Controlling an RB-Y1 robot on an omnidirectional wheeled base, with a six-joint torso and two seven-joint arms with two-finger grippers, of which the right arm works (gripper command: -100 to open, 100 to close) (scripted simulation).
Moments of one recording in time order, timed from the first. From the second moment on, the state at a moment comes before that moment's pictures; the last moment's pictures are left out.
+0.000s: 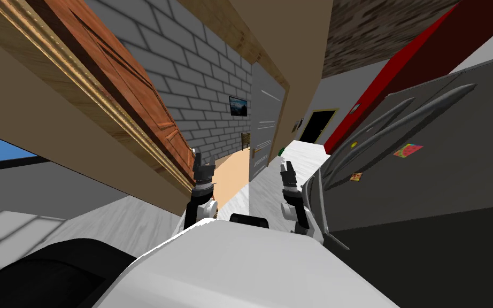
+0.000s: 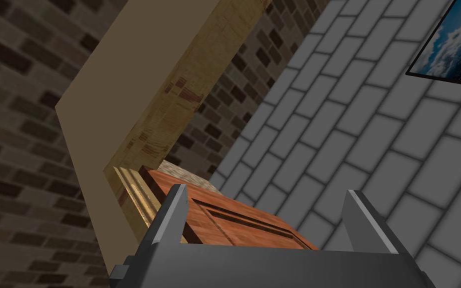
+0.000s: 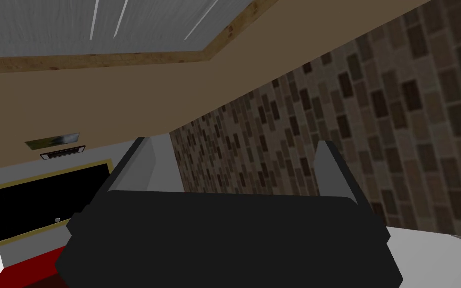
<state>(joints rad) 0.29 -0.05 0.04 -1.93 0.12 -0.56 -0.02</state>
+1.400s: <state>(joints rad) 0.07 -0.07 0.04 -1.57 0.17 -0.58 -0.09</state>
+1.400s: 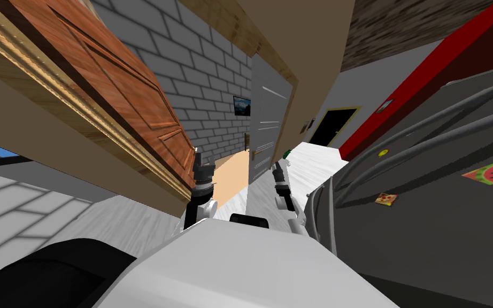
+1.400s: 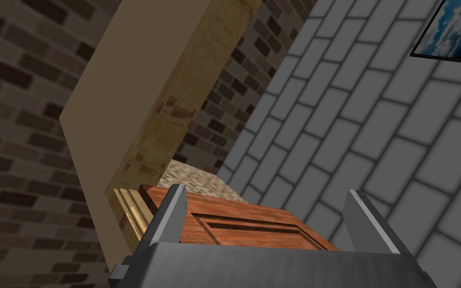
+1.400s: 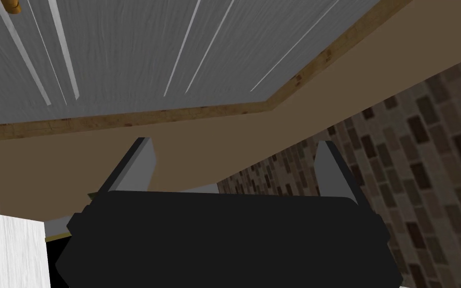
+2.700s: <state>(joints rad) -0.15 -0.07 0.04 -1.22 0.21 -0.59 -0.16</state>
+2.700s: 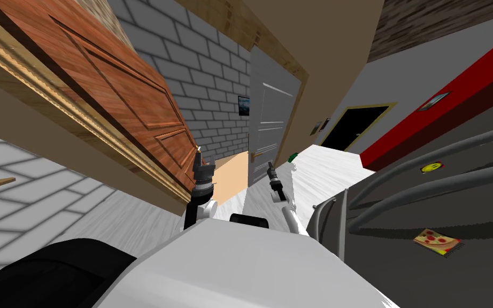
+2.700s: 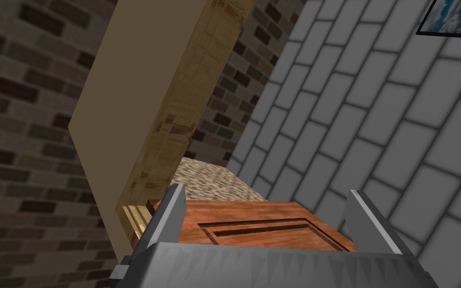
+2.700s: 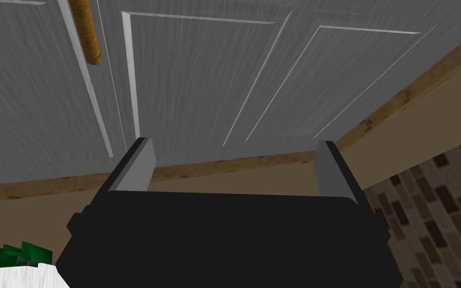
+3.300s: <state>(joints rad) -0.26 -0.07 0.04 -1.05 0.23 -0.60 -0.19</state>
